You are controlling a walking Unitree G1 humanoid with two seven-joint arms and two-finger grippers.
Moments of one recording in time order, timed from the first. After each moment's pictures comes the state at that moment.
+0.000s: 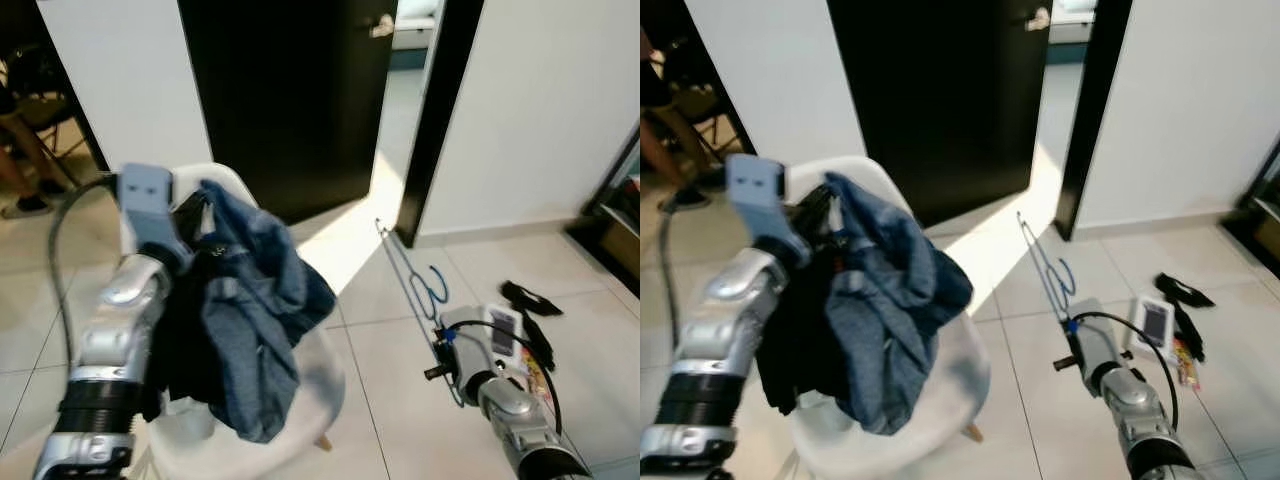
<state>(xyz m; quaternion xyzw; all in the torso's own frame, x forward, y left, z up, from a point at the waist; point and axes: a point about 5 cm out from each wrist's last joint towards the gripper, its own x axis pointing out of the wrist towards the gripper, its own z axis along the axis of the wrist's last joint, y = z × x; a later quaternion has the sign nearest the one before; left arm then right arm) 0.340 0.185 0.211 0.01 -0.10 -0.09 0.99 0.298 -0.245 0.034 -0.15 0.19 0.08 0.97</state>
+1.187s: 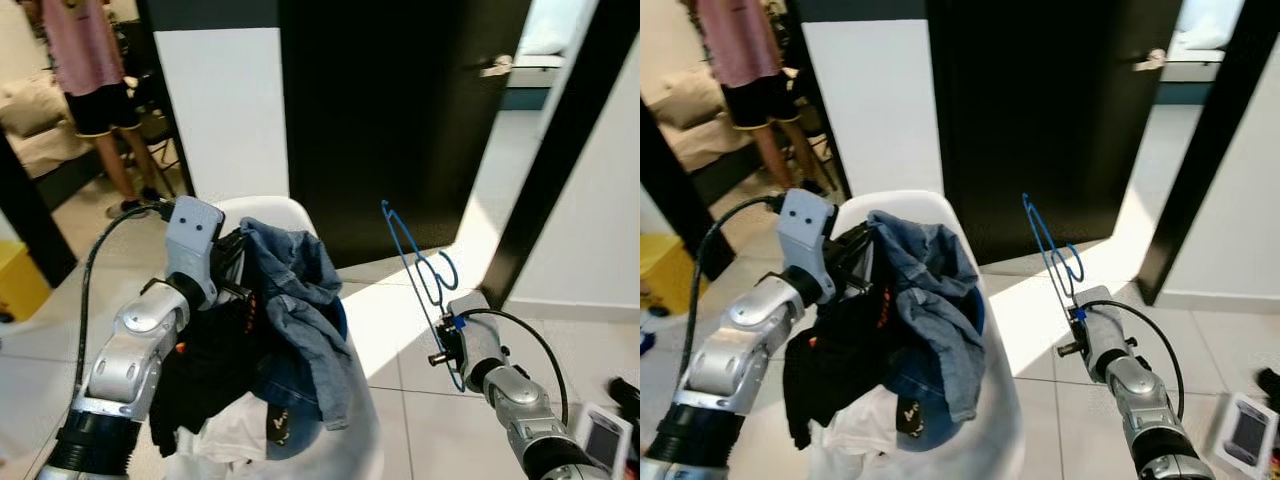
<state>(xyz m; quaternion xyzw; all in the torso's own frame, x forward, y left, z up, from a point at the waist) 0.321 0.190 0.189 0.10 -0.03 -0.12 0.99 0.305 -0.243 0.042 -0.13 0.17 0.09 0.97</state>
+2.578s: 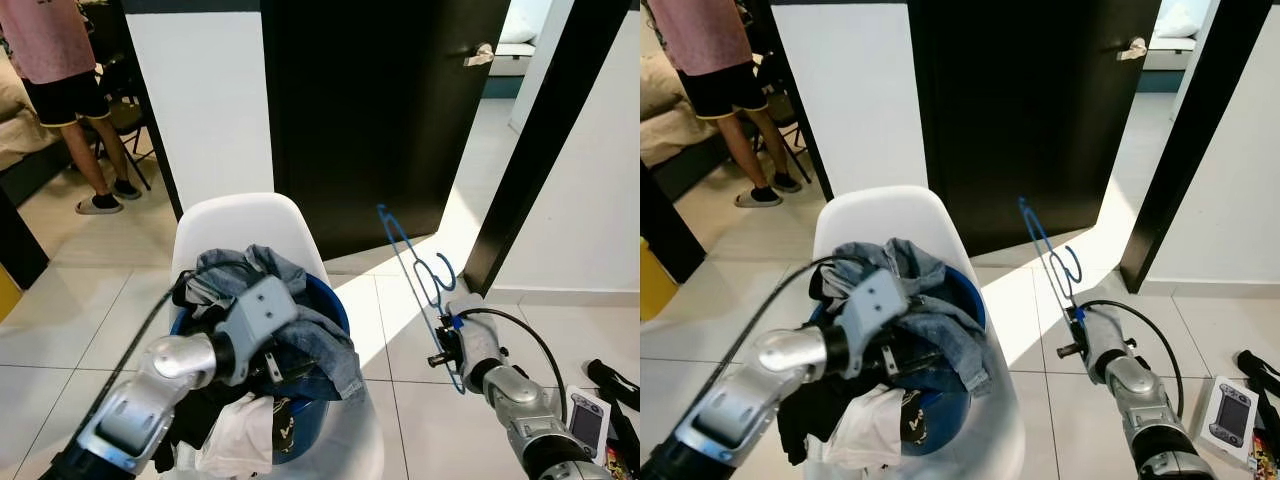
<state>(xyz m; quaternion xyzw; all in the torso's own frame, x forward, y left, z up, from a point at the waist) 0.269 0.107 0.134 0.23 0.07 -0.47 0.85 0.307 -0.246 0.043 -0.14 0.18 0.09 0.97</state>
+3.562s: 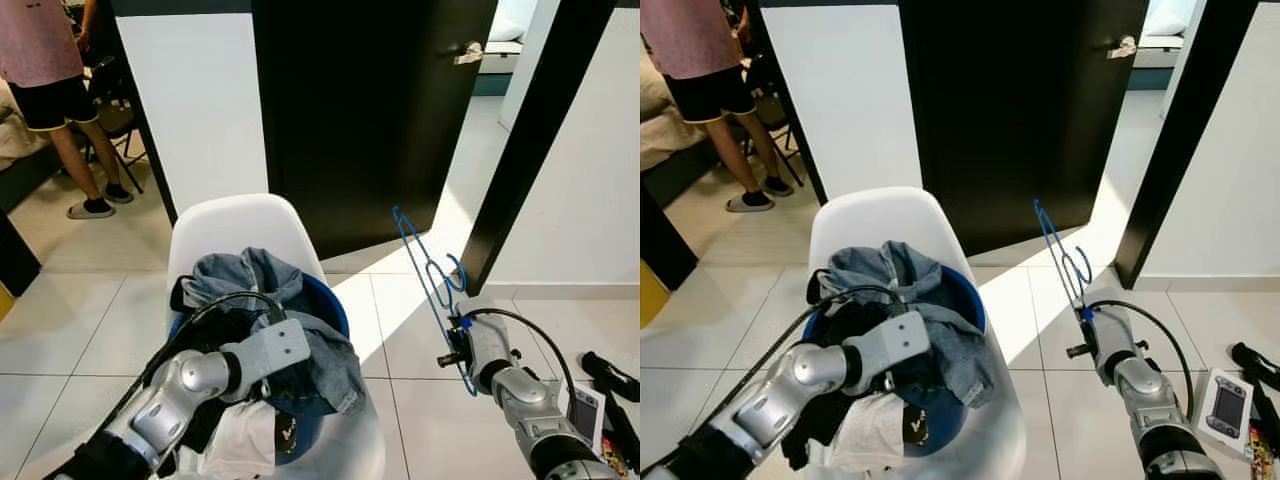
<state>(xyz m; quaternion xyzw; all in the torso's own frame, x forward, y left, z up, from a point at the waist) 0.286 0.126 0.091 0.33 0.14 -0.42 0.83 0.308 -0.255 0.046 -0.15 0.18 0.06 0.97</state>
